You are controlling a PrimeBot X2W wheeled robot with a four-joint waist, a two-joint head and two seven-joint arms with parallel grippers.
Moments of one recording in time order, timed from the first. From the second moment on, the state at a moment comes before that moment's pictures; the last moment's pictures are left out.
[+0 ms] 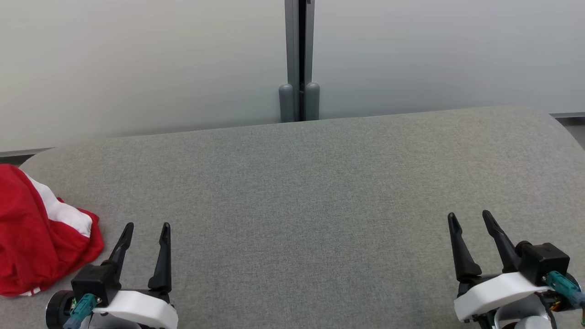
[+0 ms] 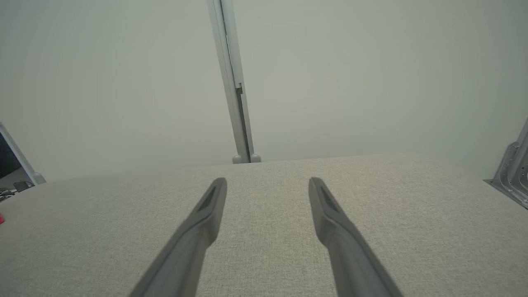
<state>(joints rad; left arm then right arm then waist) -0.05 0.13 -0.06 0.28 -0.24 -0.05 -0.24 -0.07 -0.12 0.09 0.24 0.24 0.13 -0.12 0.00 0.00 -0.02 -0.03</state>
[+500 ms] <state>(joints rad) -0.05 0.11 -0.05 0.31 -0.18 -0.05 -0.26 -0.07 -0.11 0.10 0.25 0.20 0.13 -0.13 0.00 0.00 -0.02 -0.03</state>
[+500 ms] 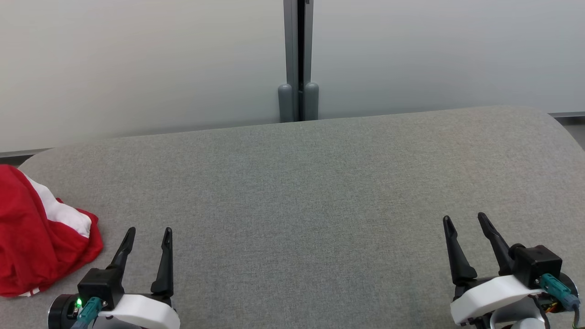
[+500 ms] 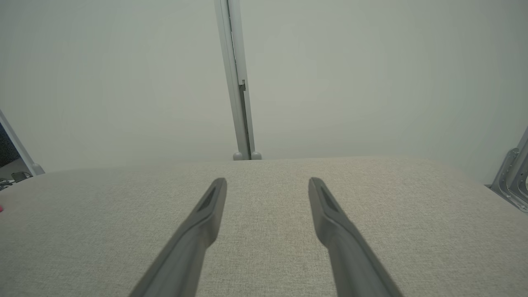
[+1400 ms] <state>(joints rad) -0.11 0.11 -0.04 0.35 -0.20 -0.06 -0.26 -0.06 -0.11 0.07 0.19 0.17 0.13 -0.11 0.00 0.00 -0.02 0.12</state>
